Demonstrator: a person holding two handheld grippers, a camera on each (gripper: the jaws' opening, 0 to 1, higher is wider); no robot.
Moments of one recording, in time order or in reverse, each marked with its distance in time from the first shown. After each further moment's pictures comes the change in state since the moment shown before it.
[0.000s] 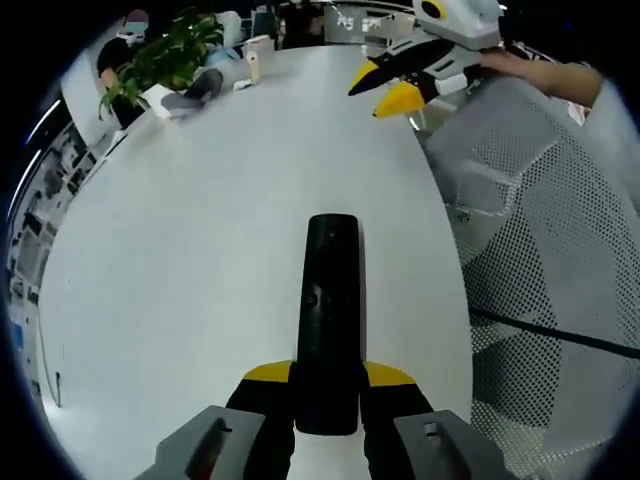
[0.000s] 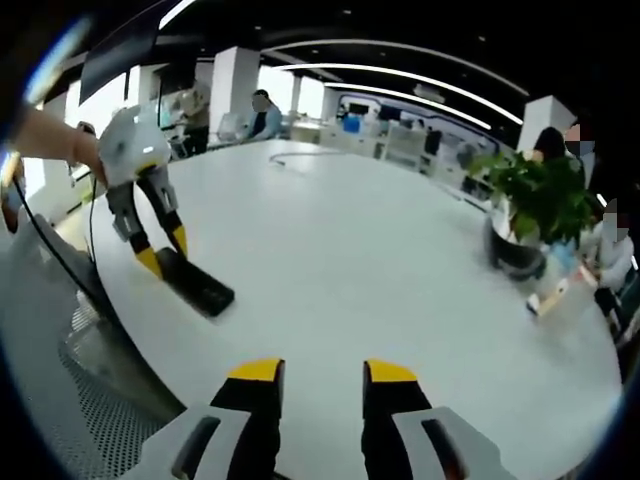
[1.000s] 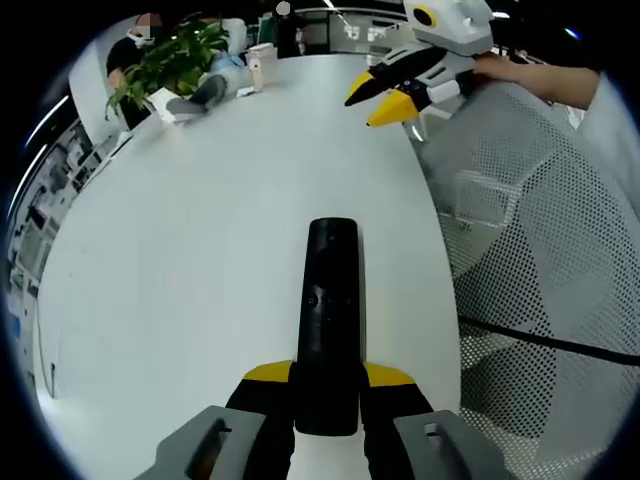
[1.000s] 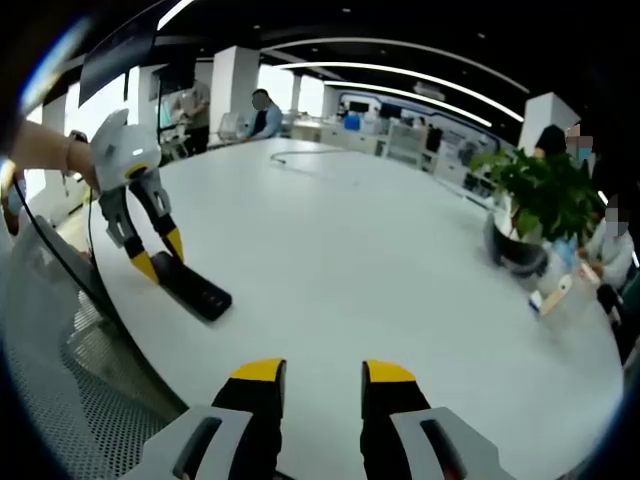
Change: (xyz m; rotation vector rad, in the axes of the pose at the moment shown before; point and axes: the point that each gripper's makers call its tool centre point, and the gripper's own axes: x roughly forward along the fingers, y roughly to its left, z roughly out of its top) left arm 0.000 -0.012 0.002 -0.028 -0.053 0.008; right arm 0.001 0.002 -0.002 0.008 0.008 0.011
